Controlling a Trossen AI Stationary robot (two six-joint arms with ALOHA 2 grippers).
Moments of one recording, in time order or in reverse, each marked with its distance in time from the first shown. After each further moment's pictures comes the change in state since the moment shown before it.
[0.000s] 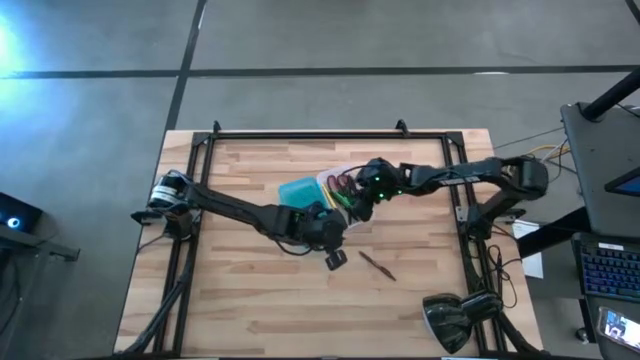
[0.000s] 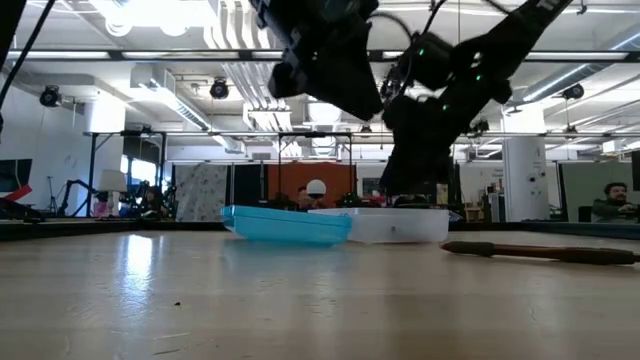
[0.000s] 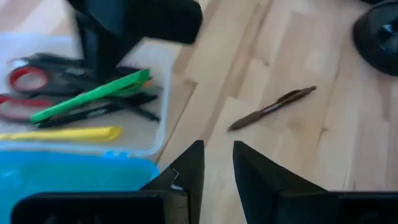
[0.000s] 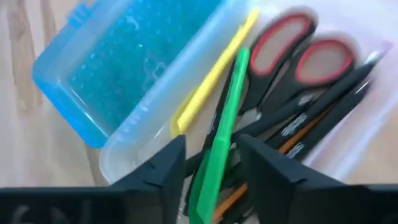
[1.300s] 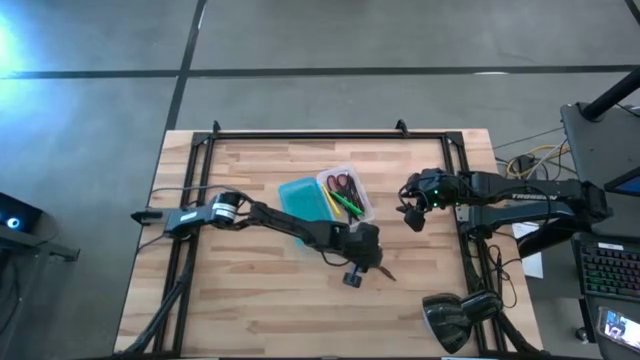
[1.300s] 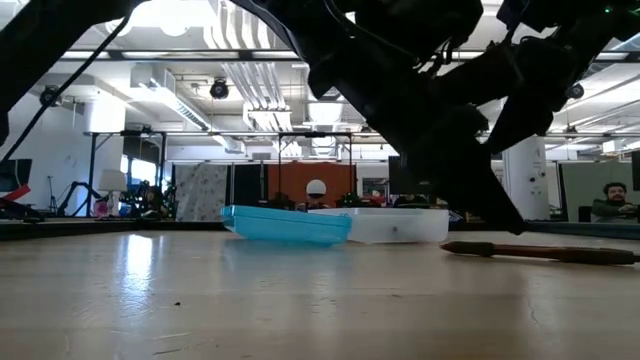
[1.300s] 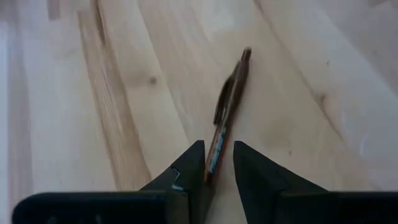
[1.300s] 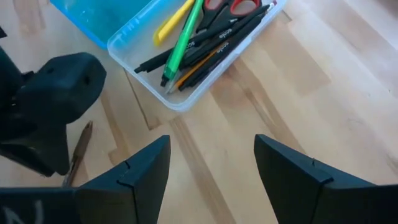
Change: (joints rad) left arm 0.048 0.490 0.303 0.260 0.347 0.782; right arm 0.125 -0.721 -0.179 -0.572 0.223 -0.033
